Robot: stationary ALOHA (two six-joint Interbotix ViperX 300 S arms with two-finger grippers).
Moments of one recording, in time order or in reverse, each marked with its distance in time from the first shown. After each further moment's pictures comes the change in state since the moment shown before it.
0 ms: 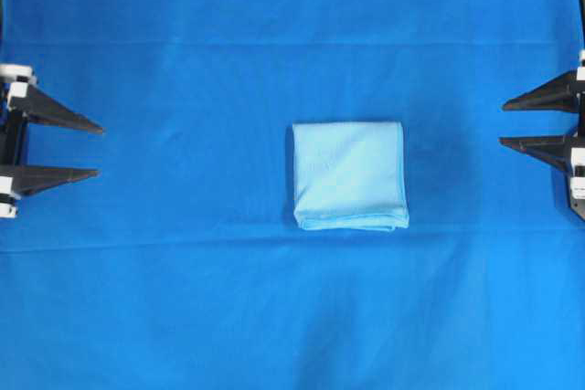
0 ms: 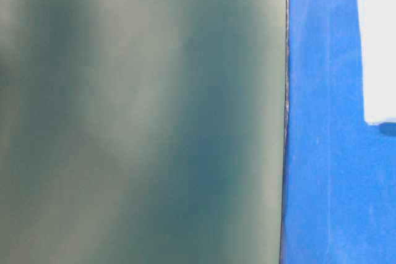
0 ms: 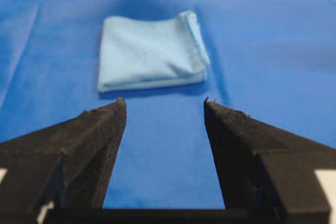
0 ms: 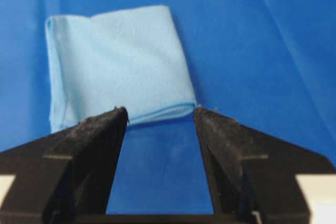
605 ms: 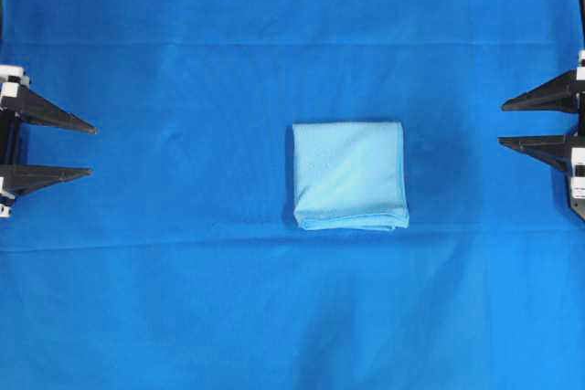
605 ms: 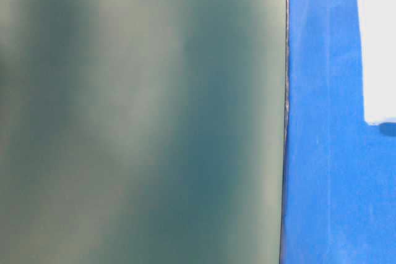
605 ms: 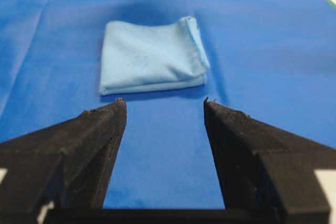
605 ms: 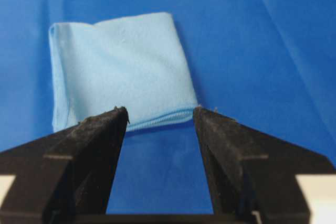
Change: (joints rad) left arm 0.002 -0.038 0.011 0.000 0.006 0.000; right arm -0.008 0.000 0.002 0.000 -0.017 -0.002
